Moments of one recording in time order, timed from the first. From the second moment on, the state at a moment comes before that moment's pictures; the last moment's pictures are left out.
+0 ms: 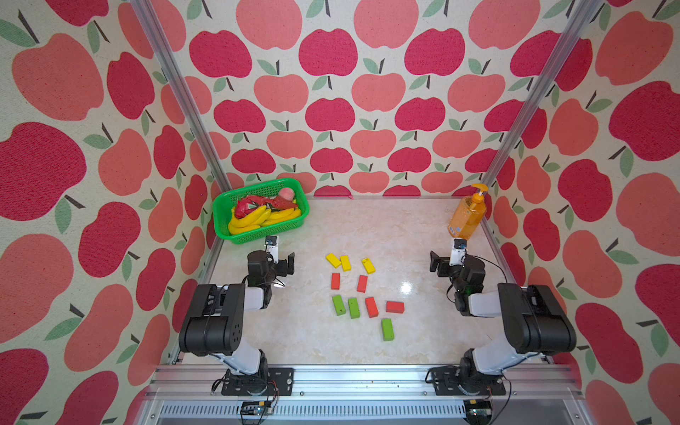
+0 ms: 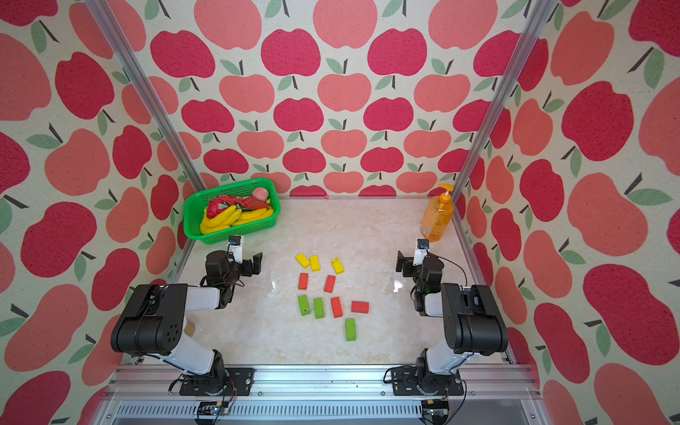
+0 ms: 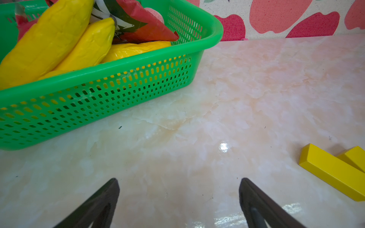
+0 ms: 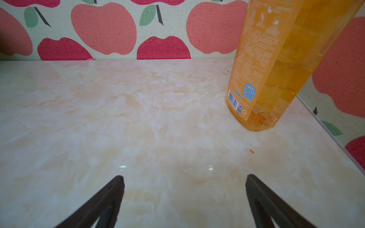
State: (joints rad) left arm 0.00 1.58 0.45 0.70 0.16 0.06; right arm 0.04 1.58 0.35 0.92 -0.08 -0.02
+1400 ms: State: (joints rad) left arm -0.25 1.48 1.16 -0.40 0.00 -0.21; right arm 0.30 1.24 0.78 0.05 0.04 0.09
